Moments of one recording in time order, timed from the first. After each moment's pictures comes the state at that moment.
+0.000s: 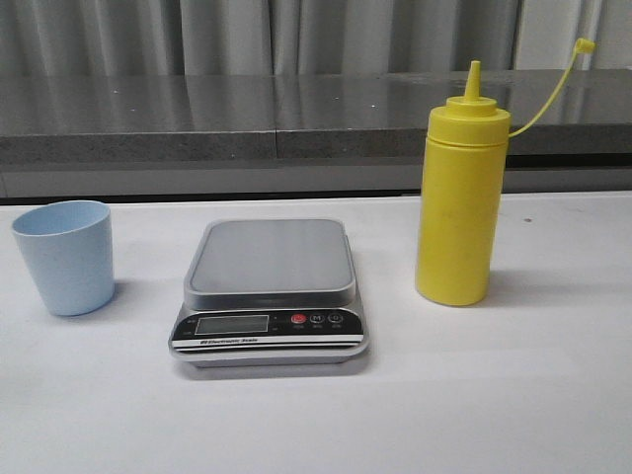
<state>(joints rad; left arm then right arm) -0.02 0.00 0.00 -0.02 0.17 0.01 0.01 -0.01 0.03 -0.03 0.09 0.08</state>
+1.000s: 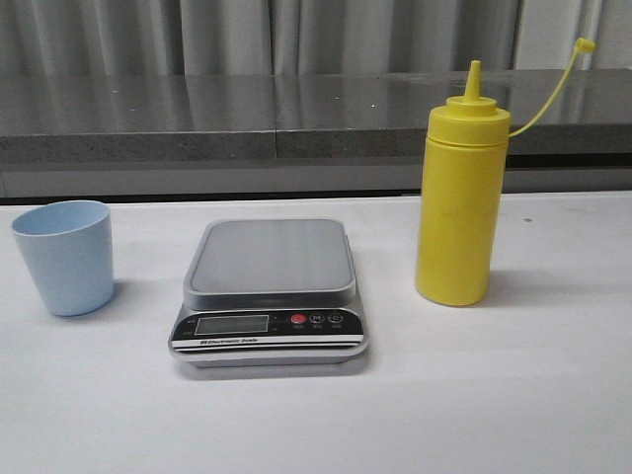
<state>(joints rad) -0.02 0.13 -0.20 -0.15 0.26 0.01 0.01 -0.01 0.03 -0.03 0.09 0.08</state>
